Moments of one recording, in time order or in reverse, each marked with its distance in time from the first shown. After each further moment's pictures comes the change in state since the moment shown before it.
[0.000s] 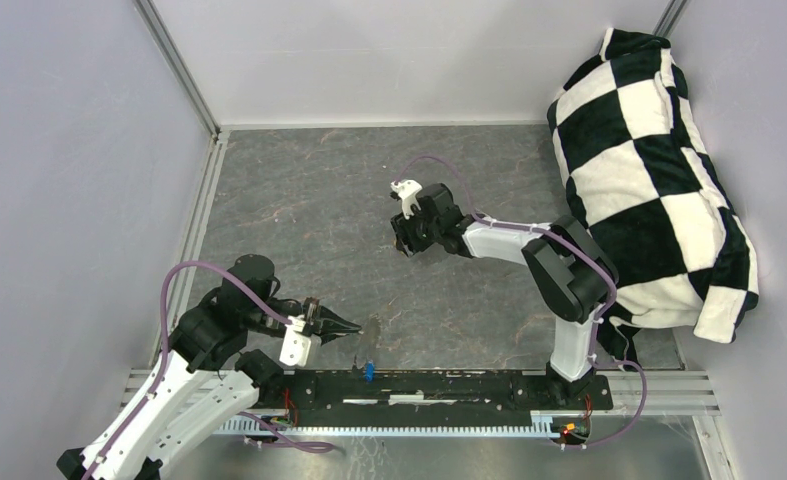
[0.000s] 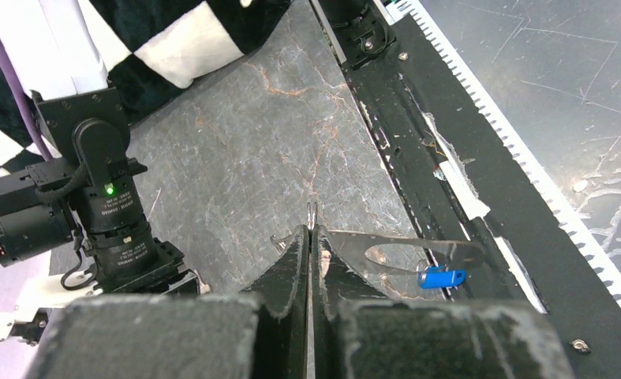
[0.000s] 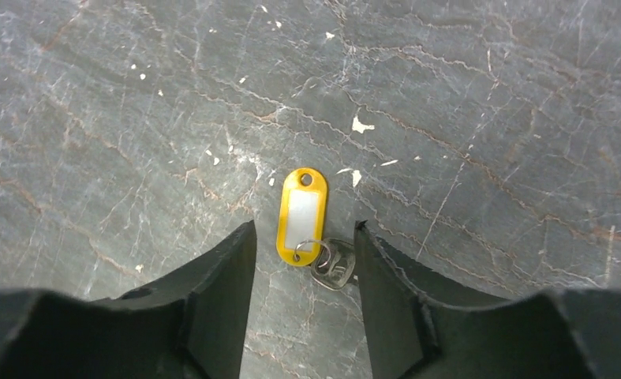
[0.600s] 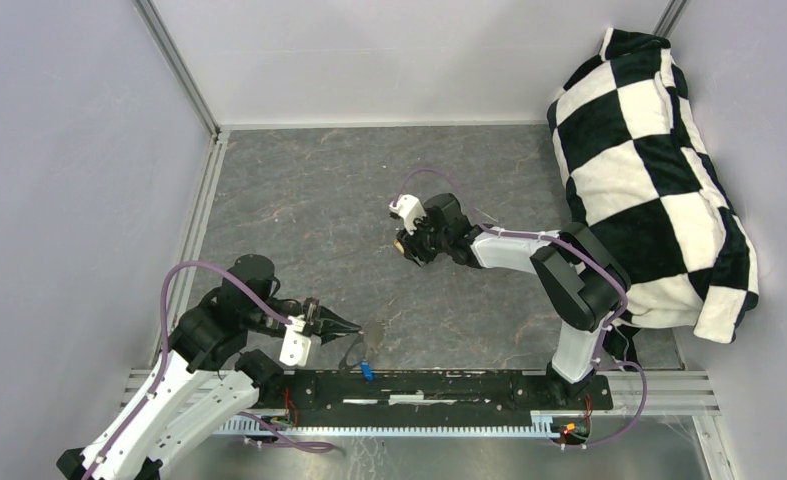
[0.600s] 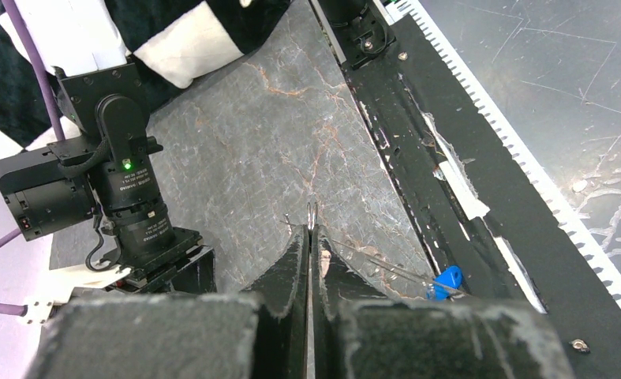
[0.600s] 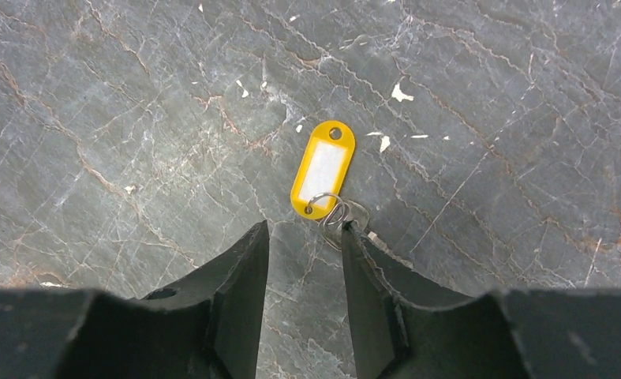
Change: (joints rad) left arm 0.000 0.000 0.000 -0.002 0.000 0.000; right arm 0.000 -0.089 -0.138 0.056 -0.087 -0.252
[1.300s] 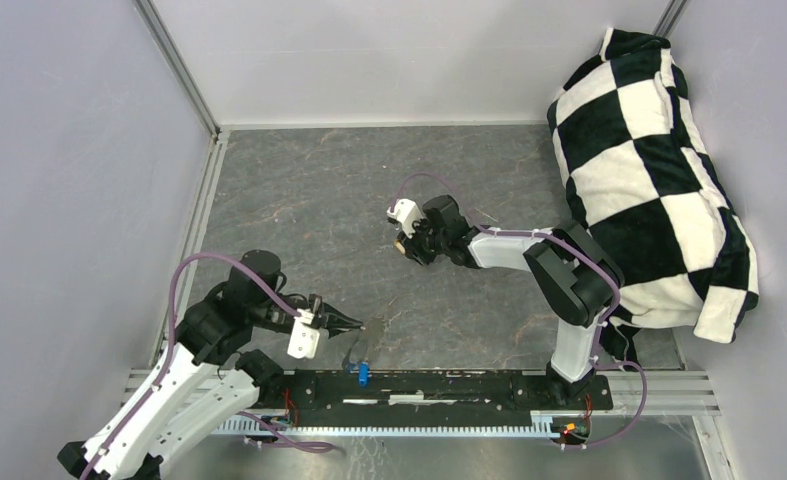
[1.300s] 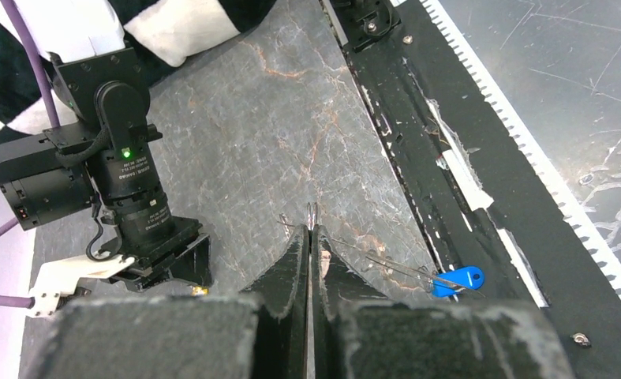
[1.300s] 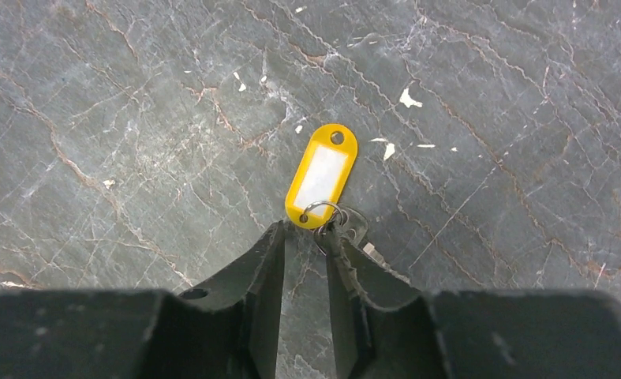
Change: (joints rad) left arm 0.000 0.039 0.002 0.000 -0.030 0.000; right arm -0.003 0.040 0.000 0.031 -0.016 -0.081
